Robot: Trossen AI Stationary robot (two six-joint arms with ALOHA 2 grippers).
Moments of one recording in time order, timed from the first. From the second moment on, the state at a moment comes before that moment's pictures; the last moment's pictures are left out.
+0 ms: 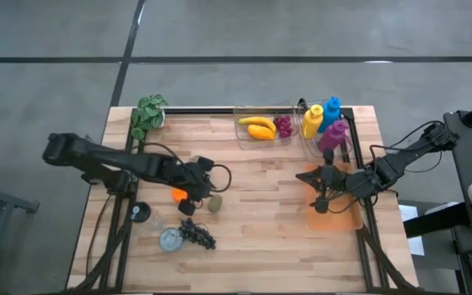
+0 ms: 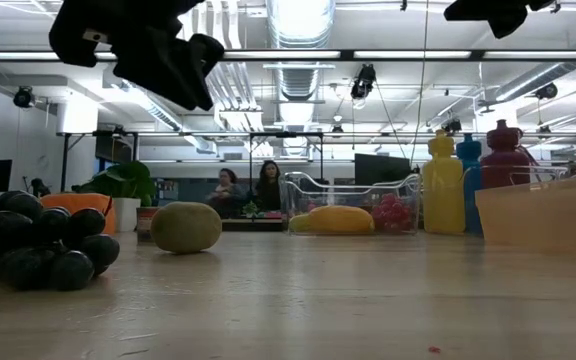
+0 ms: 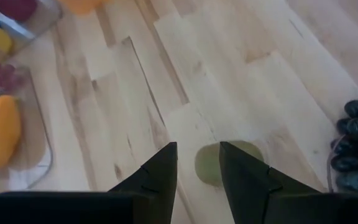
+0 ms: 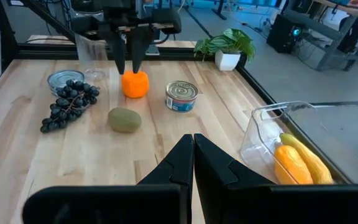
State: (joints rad) left arm -0.14 1.33 0.92 -0.48 -0.04 0.38; right arm 0.52 0.82 0.70 -0.33 0.73 0.22
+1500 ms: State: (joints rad) left arm -0.14 1.64 0.93 -0.44 0.07 0.34; right arm 0.51 0.83 0.70 -0.32 0.73 0.22
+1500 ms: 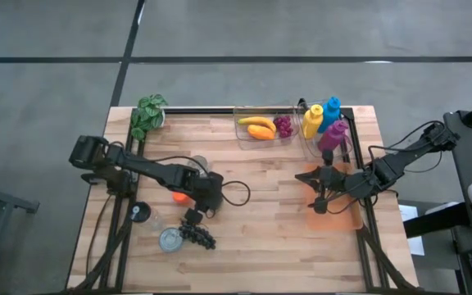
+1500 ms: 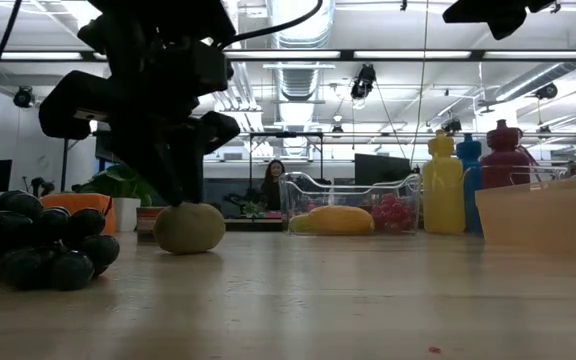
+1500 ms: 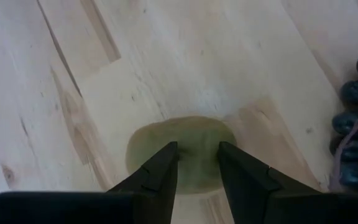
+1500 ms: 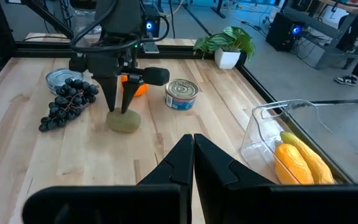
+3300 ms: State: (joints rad) left arm -0.10 1.67 0.92 -0.50 0.00 -0.17; right arm 0.51 0.84 0.70 -0.31 0.73 0.22
